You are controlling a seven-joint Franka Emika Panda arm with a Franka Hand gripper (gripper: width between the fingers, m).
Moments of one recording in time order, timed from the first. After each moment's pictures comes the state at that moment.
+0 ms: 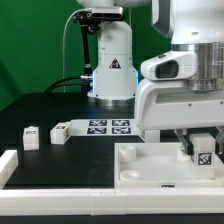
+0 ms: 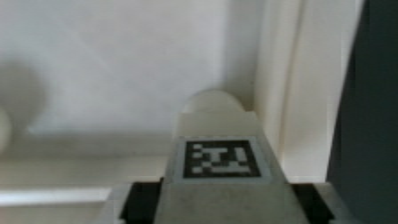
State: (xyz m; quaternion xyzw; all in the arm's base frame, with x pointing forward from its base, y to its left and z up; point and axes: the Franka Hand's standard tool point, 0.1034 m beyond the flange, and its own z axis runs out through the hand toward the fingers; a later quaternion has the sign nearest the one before) arm 0.612 0.118 0.066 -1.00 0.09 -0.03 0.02
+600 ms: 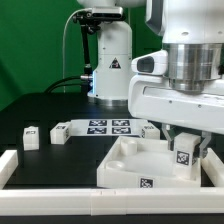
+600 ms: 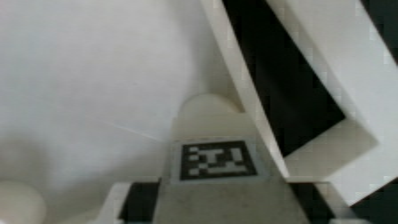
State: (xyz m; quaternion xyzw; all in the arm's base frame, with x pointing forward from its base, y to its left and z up) arm 0.609 0.089 0.064 -0.92 0.38 -0.02 0.00
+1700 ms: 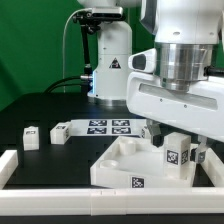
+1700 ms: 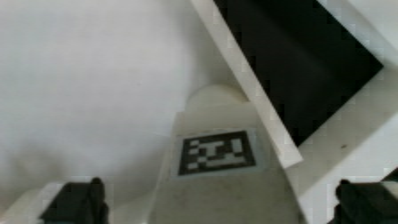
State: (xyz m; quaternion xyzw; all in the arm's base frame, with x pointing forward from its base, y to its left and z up) arm 0.607 0.079 0.064 -0.91 0.42 -0.03 -0.01
